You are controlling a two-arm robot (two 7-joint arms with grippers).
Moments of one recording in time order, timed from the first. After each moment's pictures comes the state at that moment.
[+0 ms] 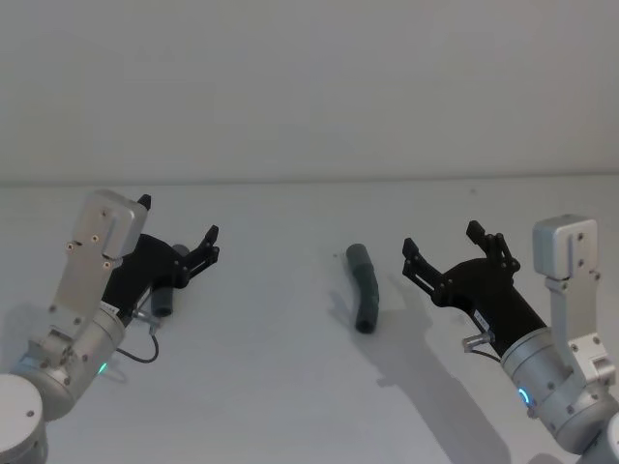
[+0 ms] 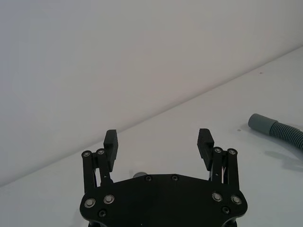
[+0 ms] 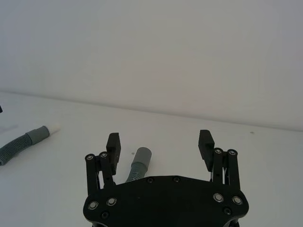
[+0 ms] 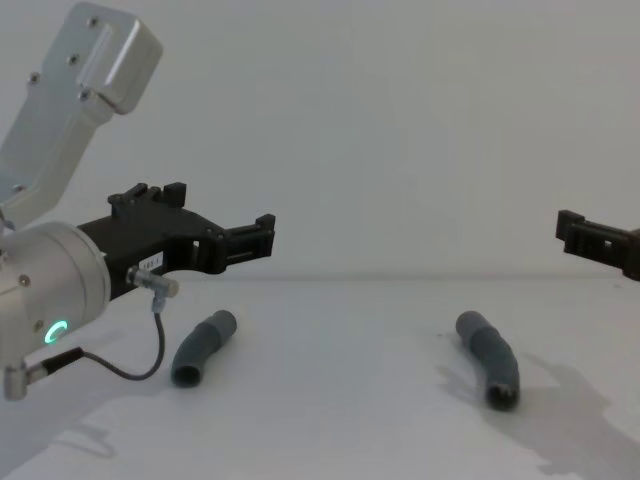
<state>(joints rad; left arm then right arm) -0.24 0.38 0.45 -1.63 -0.20 0.01 -0.01 -0.01 0.34 -0.23 -1.77 0.29 0.03 0.07</state>
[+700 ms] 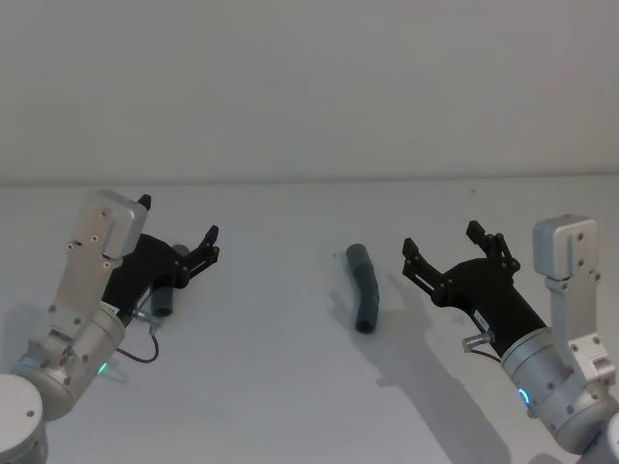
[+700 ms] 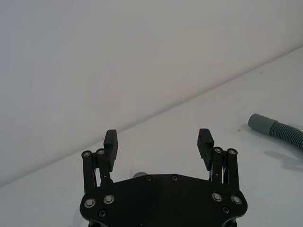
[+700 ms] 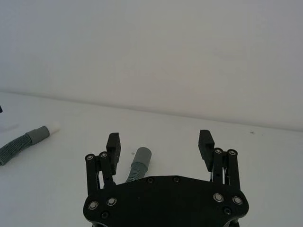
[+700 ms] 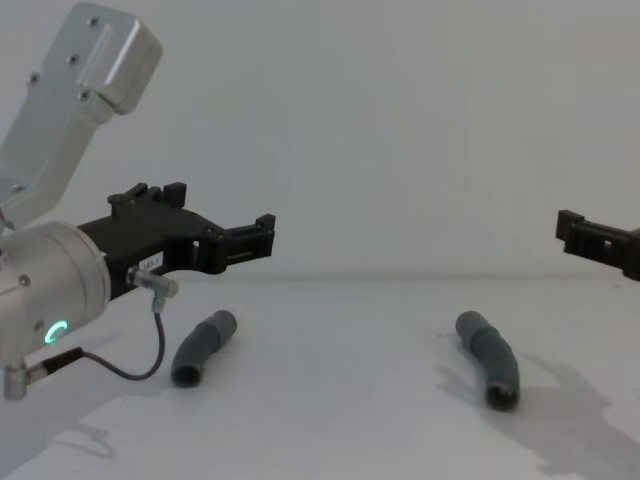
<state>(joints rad) -0.24 0.38 0.45 -1.63 -0.20 0.01 -0.01 -0.01 0.34 -0.23 -1.77 0.29 0.03 0.07</state>
